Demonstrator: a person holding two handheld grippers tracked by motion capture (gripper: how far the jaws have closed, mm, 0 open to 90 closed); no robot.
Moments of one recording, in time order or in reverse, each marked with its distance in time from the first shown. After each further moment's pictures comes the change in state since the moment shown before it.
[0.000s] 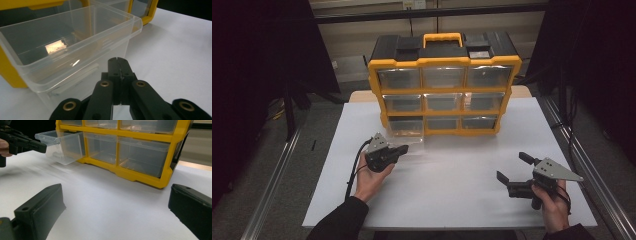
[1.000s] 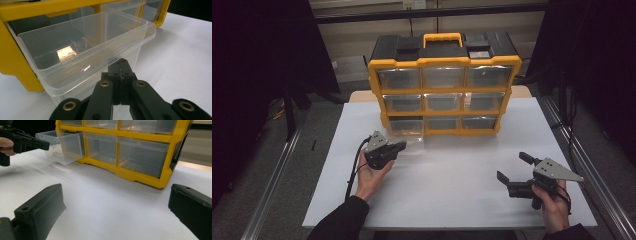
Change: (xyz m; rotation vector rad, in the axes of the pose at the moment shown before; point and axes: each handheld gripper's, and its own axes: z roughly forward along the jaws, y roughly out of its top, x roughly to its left) left arm 0.006 0.001 0.004 -0.038 0.053 0.006; right arm 0.000 0.000 0.000 0.000 -0.001 -0.001
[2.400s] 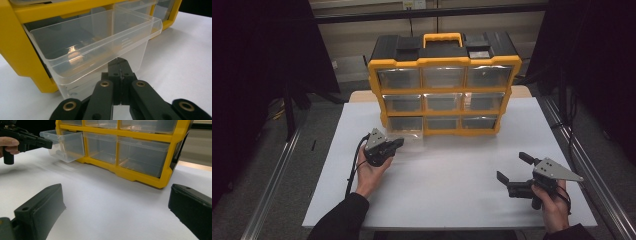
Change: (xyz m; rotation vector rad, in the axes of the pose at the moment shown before) left arm 0.011 0.000 0.003 -0.002 0.052 0.010; right arm 0.000 0.000 0.001 0.001 -0.001 -0.008
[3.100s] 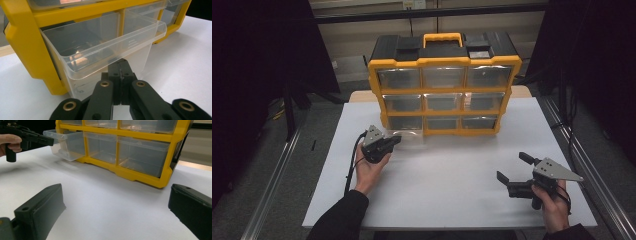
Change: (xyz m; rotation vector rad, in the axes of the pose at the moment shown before) left arm 0.008 0.003 0.001 -0.004 0.027 -0.011; right arm 0.000 0.000 0.000 0.001 0.003 0.002
